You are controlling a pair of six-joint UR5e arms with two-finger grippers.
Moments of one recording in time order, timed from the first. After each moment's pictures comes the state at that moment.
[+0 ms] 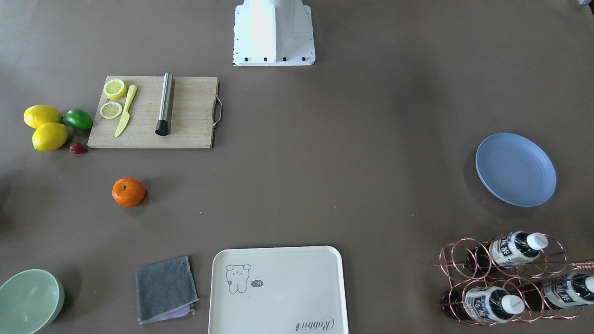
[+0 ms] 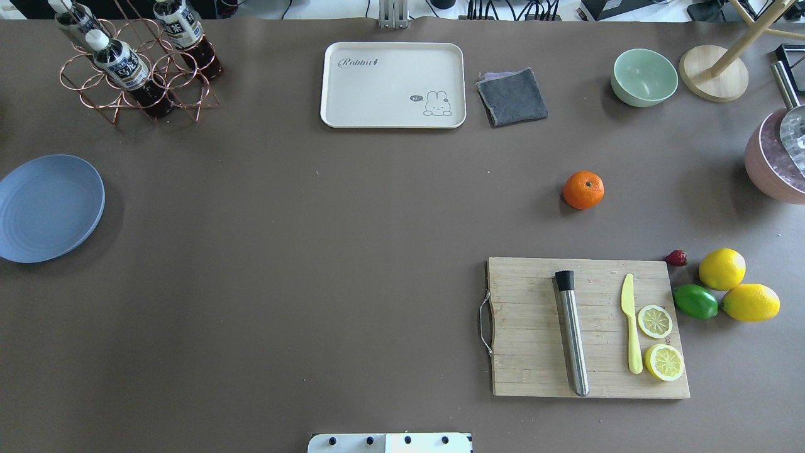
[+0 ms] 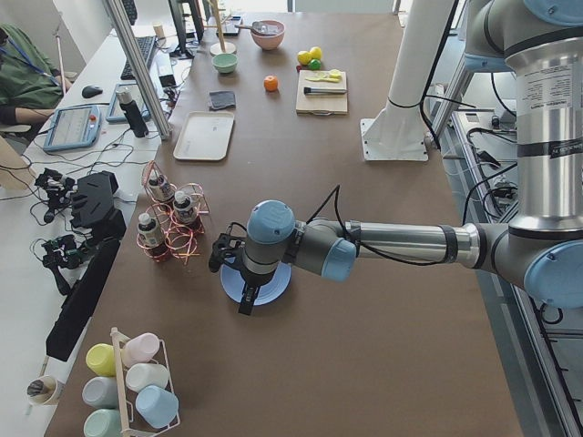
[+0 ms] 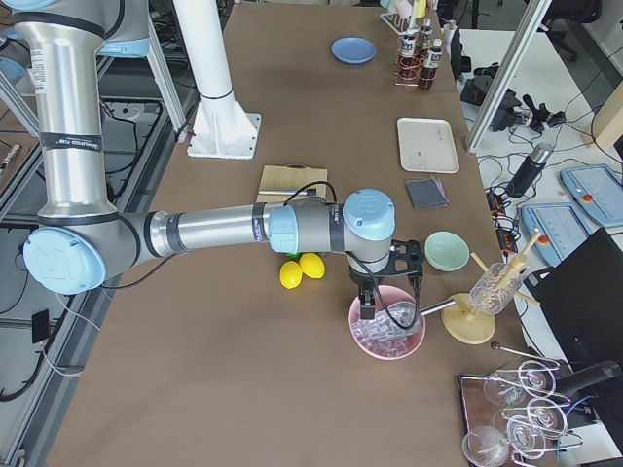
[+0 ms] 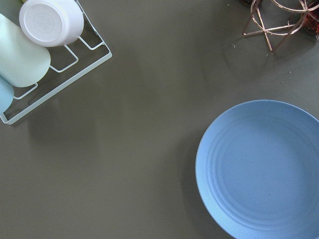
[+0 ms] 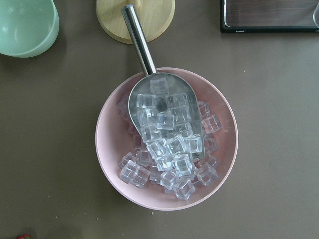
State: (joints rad) left arm -1.56 -1.44 -1.72 -1.91 -2.32 -0.07; right arm 1.65 -1.55 1.72 -1.65 2.38 0.02
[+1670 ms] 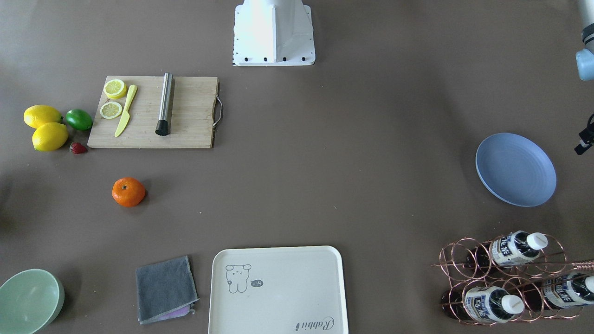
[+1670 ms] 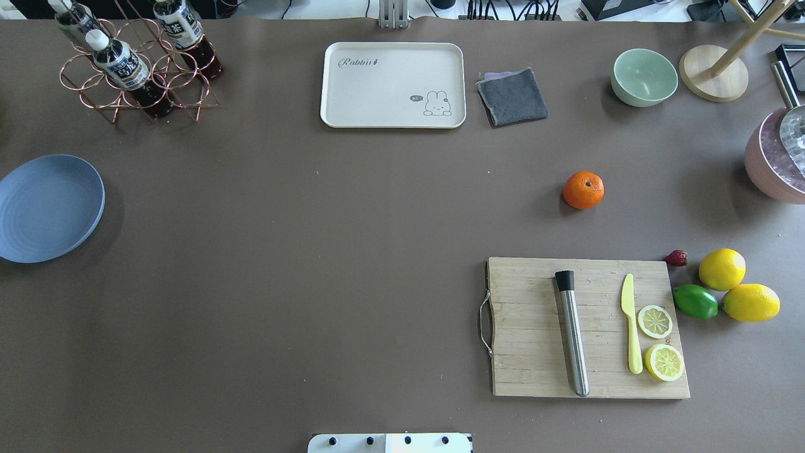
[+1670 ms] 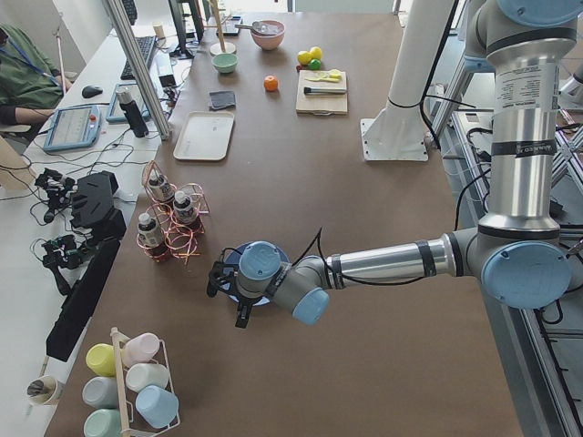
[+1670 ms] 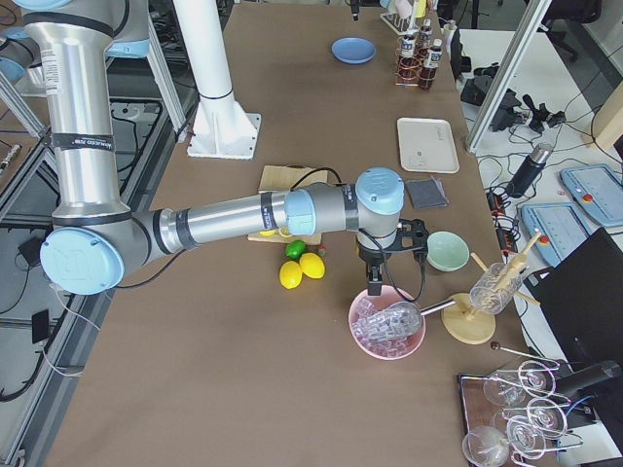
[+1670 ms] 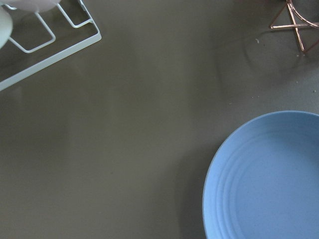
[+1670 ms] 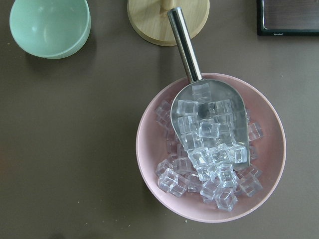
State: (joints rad) left arm -1.37 -1.54 -1.33 -2.42 -2.32 -0.46; right arm 1.55 -1.51 1.76 -1.64 2.37 0.13
